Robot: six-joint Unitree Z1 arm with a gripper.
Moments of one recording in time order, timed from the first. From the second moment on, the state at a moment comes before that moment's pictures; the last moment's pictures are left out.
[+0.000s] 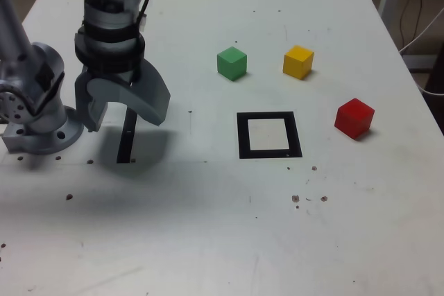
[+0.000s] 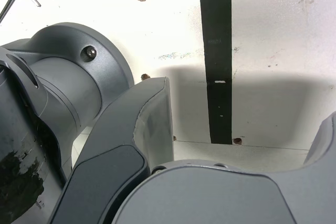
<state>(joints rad) -0.15 1.52 -0.75 1.04 0.02 -0.06</state>
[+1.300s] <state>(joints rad) -0.15 1.81 -1.37 1.32 0.06 -0.06</state>
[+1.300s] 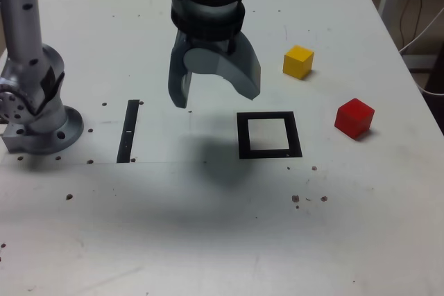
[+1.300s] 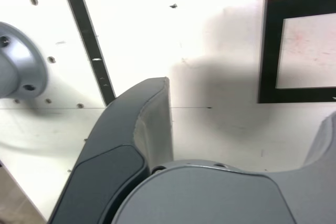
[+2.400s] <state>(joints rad) -0.09 2.19 -2.04 1.53 0.04 0.00</state>
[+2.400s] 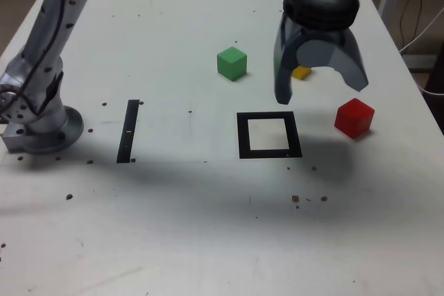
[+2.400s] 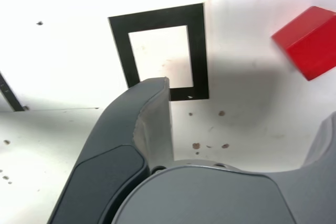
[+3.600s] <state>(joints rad) -0.05 2.42 -2.34 1.60 0.04 0.21</state>
